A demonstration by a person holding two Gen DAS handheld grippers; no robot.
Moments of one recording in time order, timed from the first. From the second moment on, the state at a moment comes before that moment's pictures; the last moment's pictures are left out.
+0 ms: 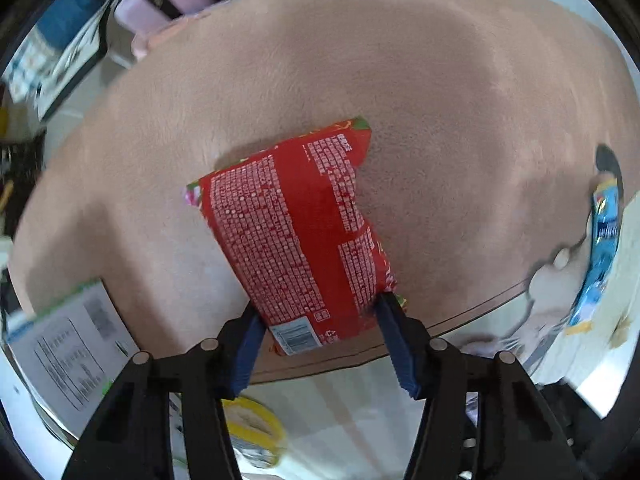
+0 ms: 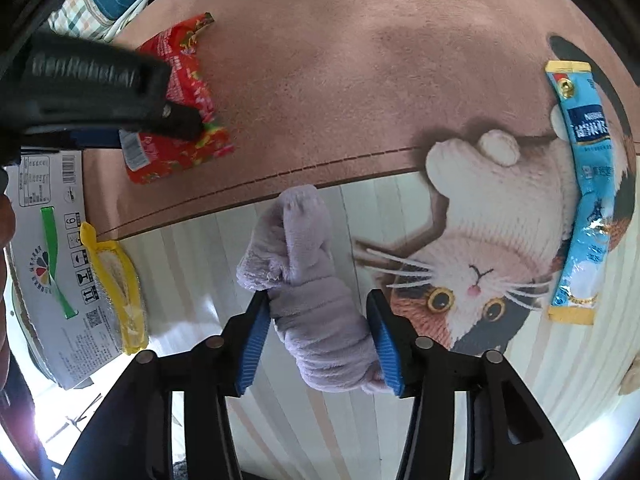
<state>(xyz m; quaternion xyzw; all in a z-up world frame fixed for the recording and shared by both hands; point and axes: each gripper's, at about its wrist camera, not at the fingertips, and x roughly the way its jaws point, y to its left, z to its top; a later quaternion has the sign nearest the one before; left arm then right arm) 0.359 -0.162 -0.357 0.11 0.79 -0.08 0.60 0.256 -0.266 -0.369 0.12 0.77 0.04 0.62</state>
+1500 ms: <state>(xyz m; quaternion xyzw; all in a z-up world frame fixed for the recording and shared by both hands) 0.327 -0.144 -0.278 0.05 0.74 -0.08 0.67 0.233 -0.253 -0.321 0.13 0.72 0.02 0.68</state>
